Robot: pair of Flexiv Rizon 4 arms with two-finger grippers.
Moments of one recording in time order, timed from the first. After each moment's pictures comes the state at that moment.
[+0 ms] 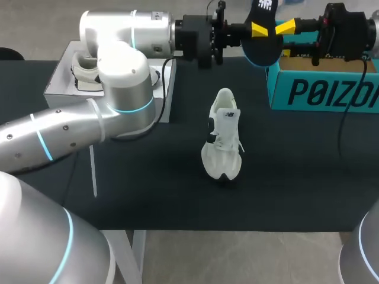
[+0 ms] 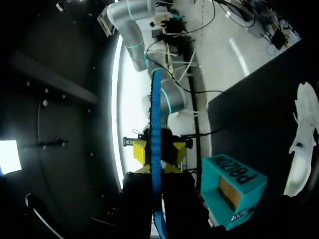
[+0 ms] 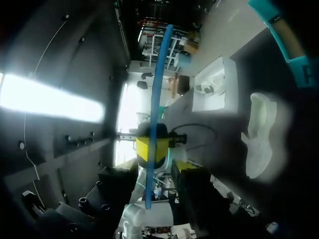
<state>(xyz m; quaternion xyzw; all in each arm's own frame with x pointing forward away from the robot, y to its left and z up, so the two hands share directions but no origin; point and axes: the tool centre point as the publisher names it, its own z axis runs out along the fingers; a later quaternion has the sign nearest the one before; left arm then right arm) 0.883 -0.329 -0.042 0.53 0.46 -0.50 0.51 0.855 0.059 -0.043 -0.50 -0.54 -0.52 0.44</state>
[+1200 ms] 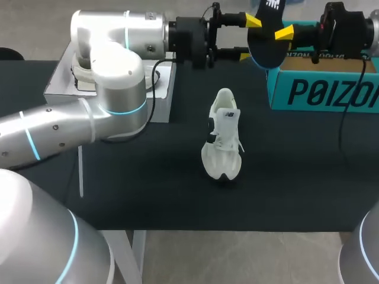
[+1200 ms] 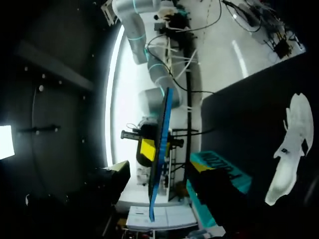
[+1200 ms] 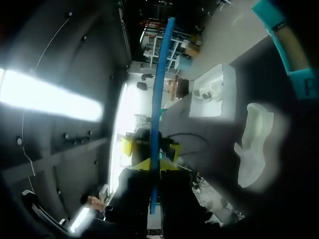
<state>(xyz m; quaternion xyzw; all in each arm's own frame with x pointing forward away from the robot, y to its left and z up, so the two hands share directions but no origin) 0.899 -0.302 -0.062 0.50 0.53 -0.49 0.48 0.876 0.050 -0.057 -0.49 -0.55 -0.54 0.41</state>
